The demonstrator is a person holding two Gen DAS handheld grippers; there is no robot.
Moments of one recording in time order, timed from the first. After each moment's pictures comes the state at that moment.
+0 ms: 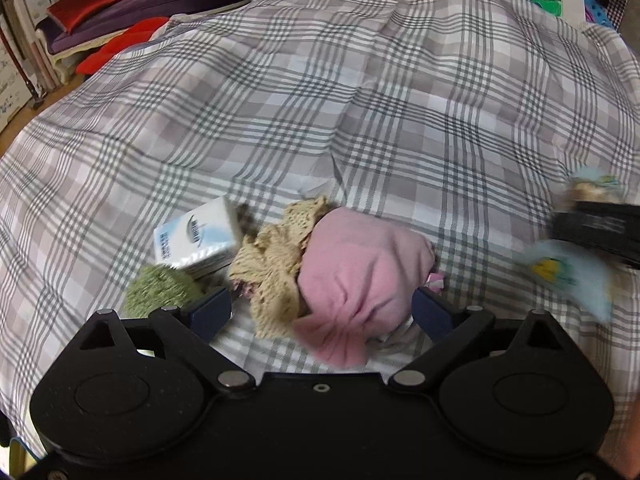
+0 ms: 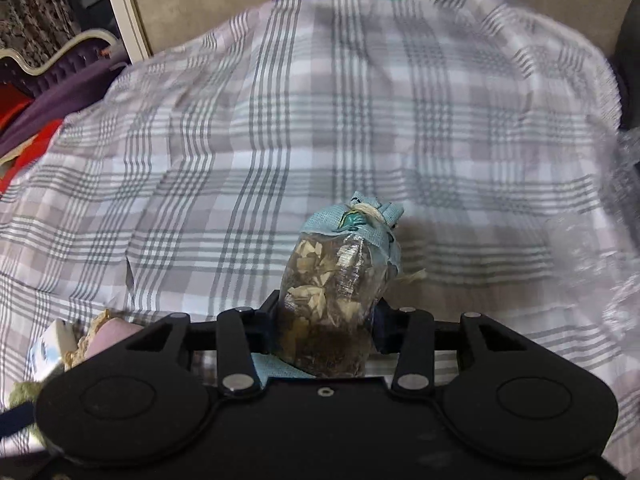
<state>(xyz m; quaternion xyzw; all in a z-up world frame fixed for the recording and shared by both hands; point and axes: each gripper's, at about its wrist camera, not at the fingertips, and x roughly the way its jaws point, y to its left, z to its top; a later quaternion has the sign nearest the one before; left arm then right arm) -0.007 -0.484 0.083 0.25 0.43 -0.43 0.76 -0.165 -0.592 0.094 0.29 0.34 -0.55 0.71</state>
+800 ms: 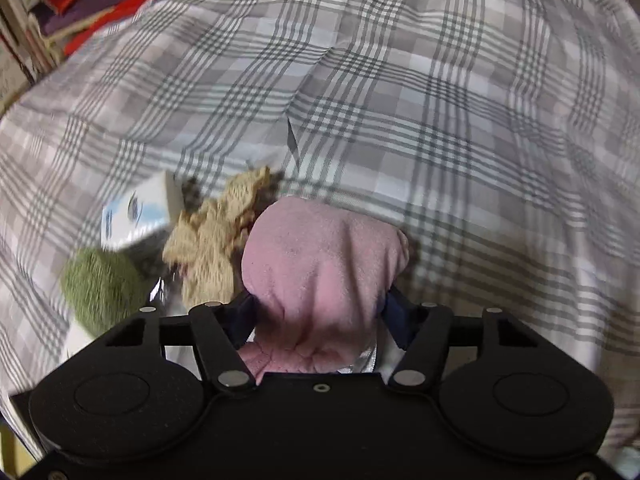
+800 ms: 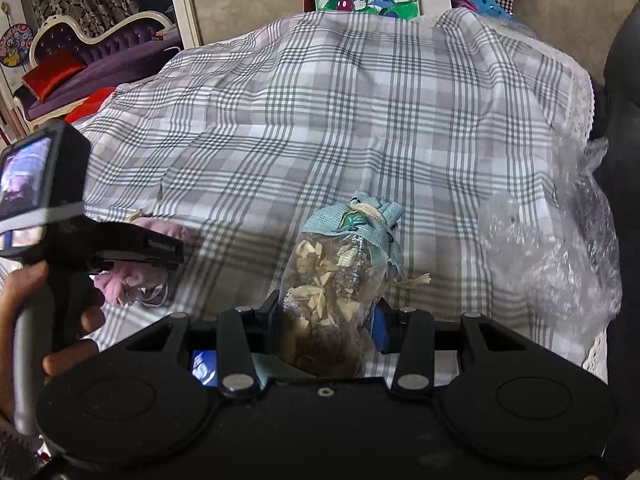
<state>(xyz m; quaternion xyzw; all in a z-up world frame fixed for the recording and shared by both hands) -0.030 -0.499 0.063 0.26 0.47 -0.41 0.73 -0.262 -0.507 0.123 0.26 0.36 -0.49 0.75</state>
